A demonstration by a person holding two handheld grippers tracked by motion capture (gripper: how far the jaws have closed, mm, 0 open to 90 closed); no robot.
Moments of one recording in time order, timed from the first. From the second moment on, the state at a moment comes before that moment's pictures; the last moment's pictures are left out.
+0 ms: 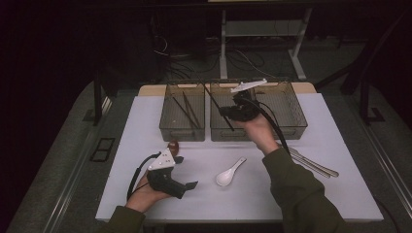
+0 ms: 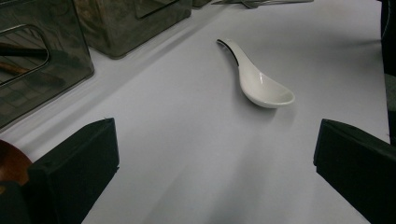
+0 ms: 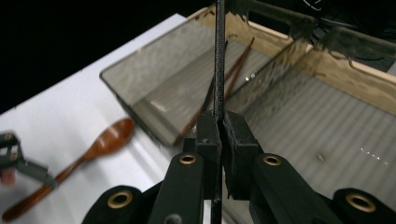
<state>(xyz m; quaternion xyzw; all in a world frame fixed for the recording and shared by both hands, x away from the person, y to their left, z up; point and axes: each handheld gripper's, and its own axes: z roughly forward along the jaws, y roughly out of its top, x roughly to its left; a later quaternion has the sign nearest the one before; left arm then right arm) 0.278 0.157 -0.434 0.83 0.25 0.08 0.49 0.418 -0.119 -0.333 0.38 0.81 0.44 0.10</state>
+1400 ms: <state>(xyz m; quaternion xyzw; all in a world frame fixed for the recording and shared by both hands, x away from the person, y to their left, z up) 0.277 0.156 -0.432 0.83 0.25 0.08 0.49 0.476 -0.009 -0.390 0.44 0.83 0.34 0.07</state>
